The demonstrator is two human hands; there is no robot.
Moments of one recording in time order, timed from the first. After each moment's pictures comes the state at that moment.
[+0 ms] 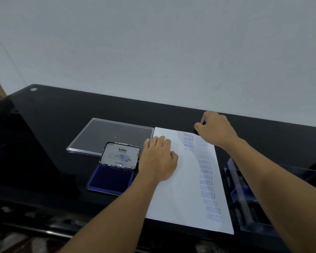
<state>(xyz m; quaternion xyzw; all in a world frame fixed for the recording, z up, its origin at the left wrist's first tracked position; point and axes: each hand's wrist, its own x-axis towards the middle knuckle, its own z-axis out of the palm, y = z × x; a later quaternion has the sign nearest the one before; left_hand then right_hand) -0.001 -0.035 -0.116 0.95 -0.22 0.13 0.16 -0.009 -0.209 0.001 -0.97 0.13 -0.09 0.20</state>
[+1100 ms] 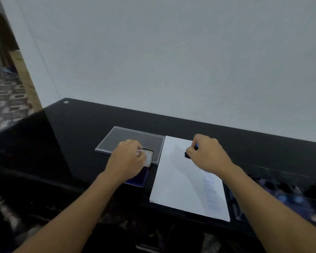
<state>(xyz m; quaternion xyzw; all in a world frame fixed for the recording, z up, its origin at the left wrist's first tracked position) -0.051 0.094 -0.044 0.95 -0.12 0.10 0.28 -0.102 -0.143 0.022 -0.97 0.06 -0.07 0.22</state>
